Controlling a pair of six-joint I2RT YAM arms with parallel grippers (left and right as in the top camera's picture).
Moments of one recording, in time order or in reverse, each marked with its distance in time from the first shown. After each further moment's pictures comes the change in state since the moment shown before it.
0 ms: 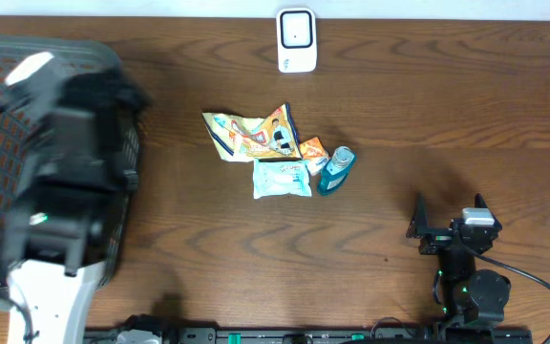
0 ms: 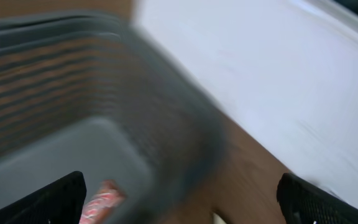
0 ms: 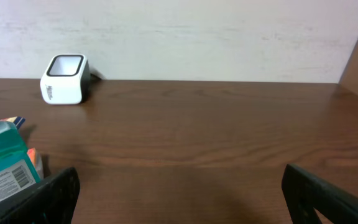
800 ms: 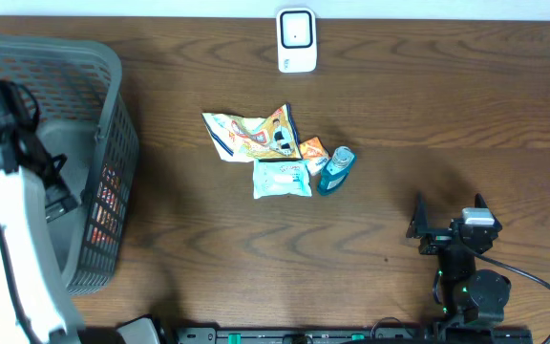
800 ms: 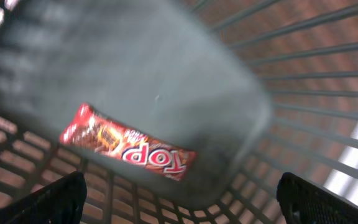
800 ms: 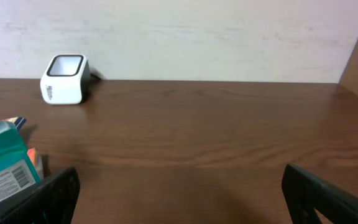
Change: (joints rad) left arm 0.538 0.312 -0.006 -0.364 0.329 -1.004; right arm 0.000 0.000 0.000 0.000 0.000 0.000
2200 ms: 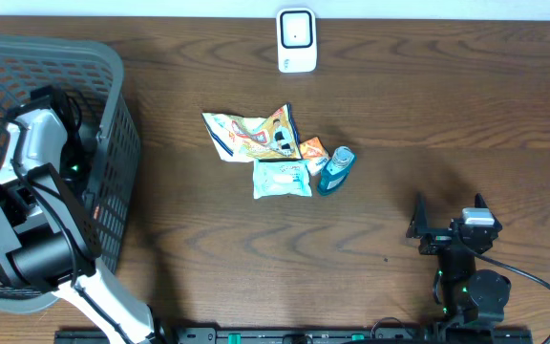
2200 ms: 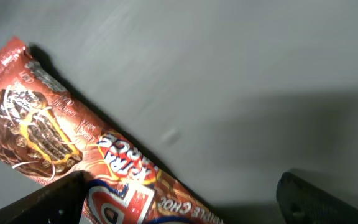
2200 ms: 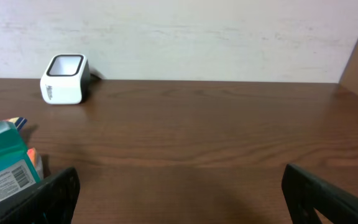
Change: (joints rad) left arm 0.002 0.562 -0.005 0.196 -0.053 -0.076; right arm 0.000 0.000 0.000 0.000 0.000 0.000
